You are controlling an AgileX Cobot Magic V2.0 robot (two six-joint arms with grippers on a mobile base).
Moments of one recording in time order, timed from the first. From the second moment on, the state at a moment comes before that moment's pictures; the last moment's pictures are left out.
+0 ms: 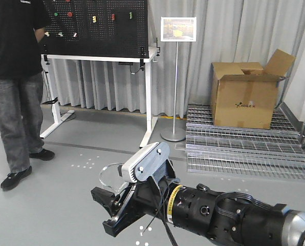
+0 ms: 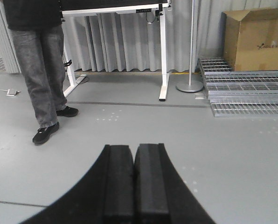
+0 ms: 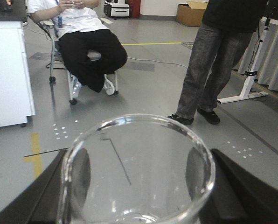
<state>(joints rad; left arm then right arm) -0.06 -0.01 0.03 0.18 0.21 -0.18 0.61 1.74 -1.10 -0.77 -0.49 0.57</state>
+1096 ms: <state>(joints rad) -0.06 -0.01 0.03 0.18 0.21 -0.18 0.61 1.74 -1.10 -0.77 -0.49 0.57</state>
